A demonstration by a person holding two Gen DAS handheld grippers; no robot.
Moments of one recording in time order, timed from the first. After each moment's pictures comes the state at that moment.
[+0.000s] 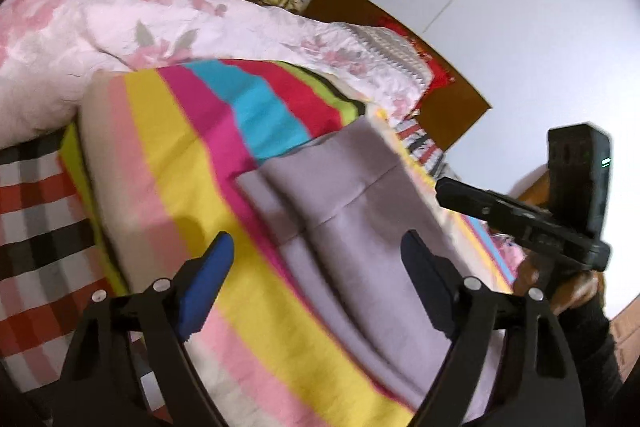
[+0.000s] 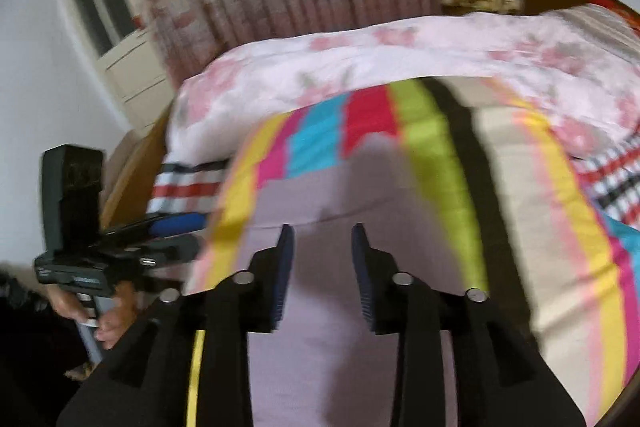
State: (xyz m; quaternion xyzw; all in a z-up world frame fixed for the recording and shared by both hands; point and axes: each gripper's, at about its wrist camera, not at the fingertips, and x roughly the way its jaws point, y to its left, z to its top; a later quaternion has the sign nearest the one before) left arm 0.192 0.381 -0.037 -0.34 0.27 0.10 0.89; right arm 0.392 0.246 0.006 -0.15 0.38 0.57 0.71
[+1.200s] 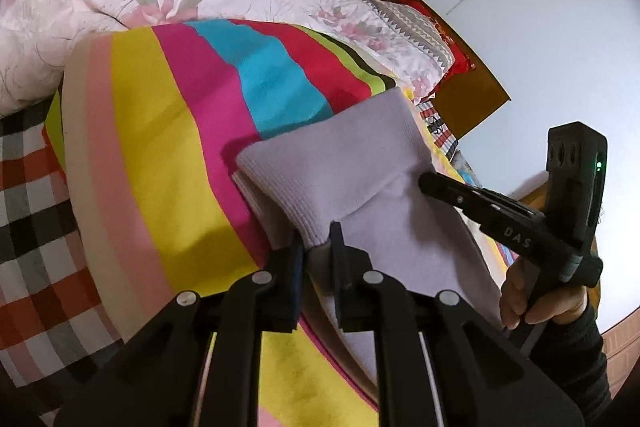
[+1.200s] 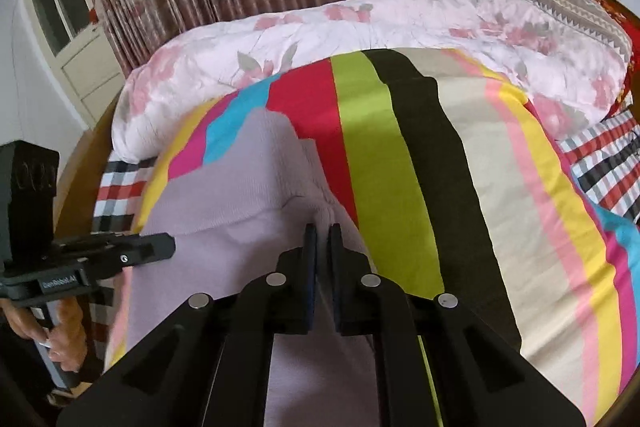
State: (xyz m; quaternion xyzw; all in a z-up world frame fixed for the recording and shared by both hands) left arm 0.225 0.397 -0.062 -0.37 0.32 0.11 0.86; right arm 0.419 0.277 -0.040 -0.18 0.40 0.52 0.73
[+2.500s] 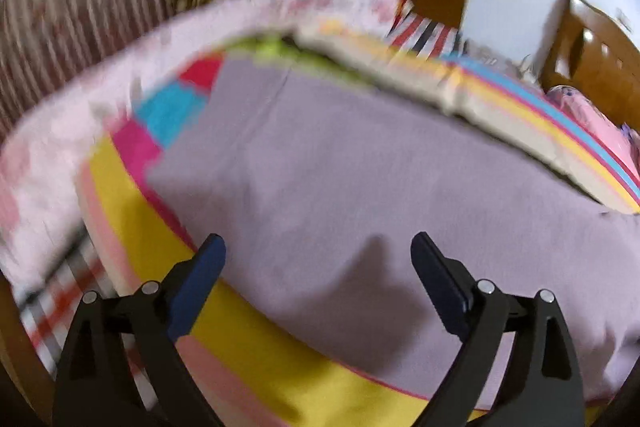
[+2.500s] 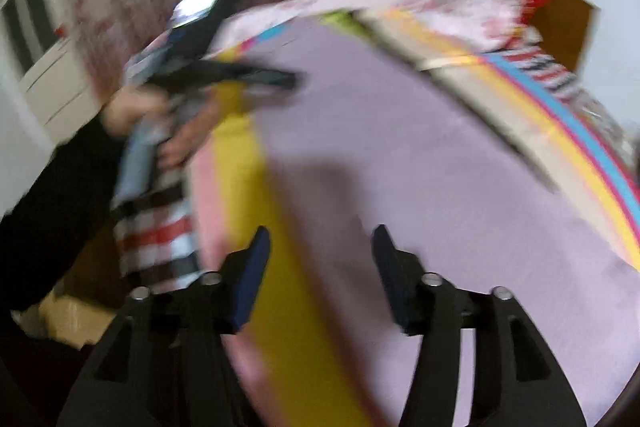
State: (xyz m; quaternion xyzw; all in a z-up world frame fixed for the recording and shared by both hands) left arm 0.249 0.261 -0.017 -0.05 0.40 0.12 0.91; right arm 0.193 0.021 -0.014 -0.14 0.39 0.37 0.83
